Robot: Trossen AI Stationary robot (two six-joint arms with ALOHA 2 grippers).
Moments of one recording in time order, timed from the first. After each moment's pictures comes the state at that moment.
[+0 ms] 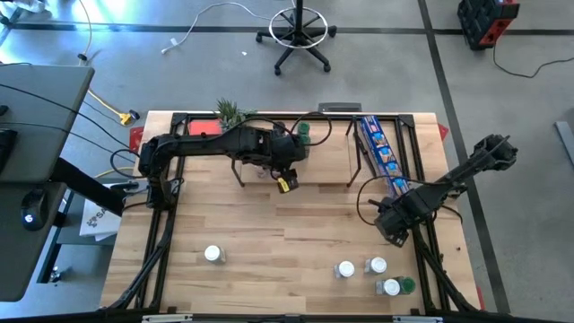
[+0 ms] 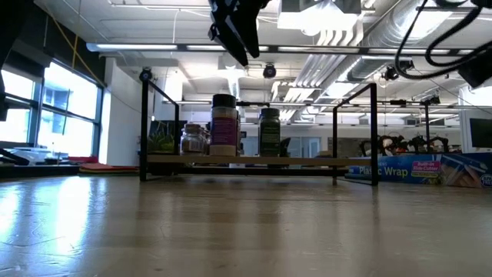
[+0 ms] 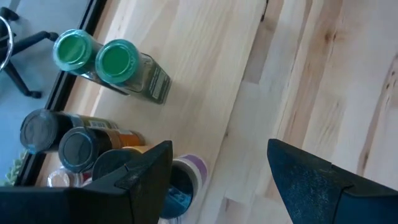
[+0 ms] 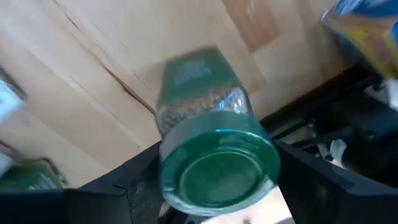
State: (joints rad) left arm 0.05 1.87 1.90 -1.11 -0.27 -0.17; right arm 0.55 1.20 0.77 -1.29 -0.16 1.12
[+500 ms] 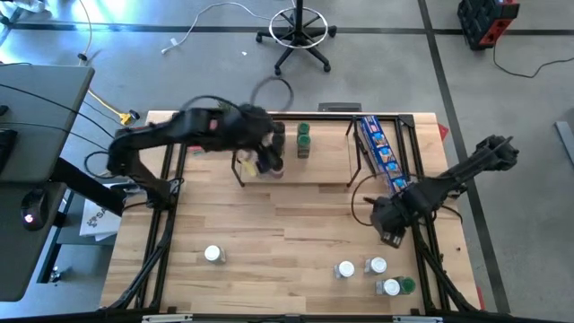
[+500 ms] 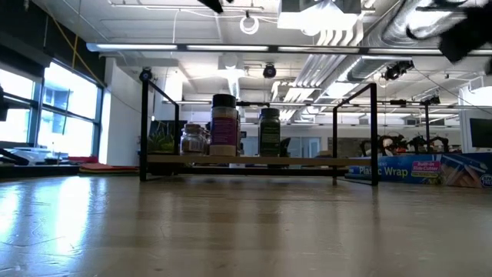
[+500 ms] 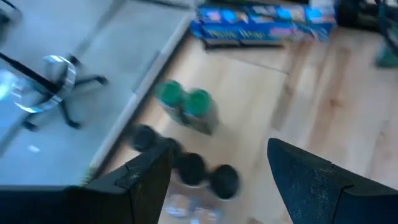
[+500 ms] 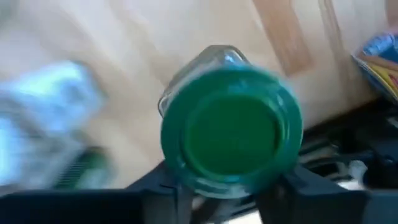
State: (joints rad) left arm 0.06 1.61 1.90 -1.11 -0.42 -0.17; right arm 0.49 1.20 0.87 -1.27 -0.17 1.01
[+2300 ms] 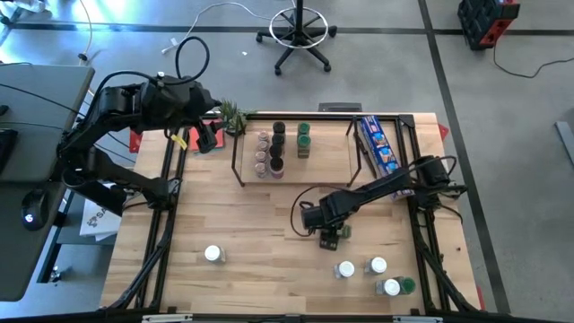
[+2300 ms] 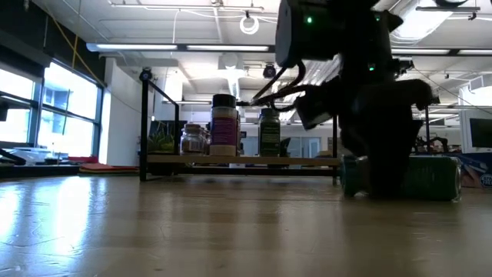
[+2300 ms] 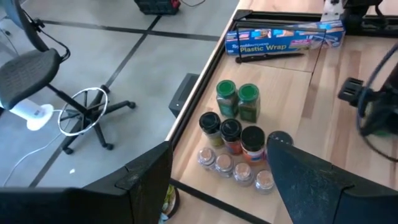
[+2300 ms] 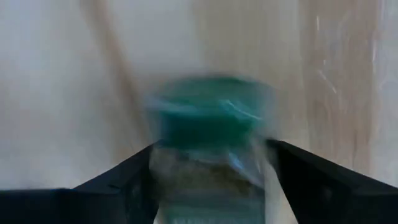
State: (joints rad) left arm 0.20 1.28 1.89 -1.28 -0.36 0.05; right arm 0.22 1.95 1.24 -0.86 -0.10 0.47
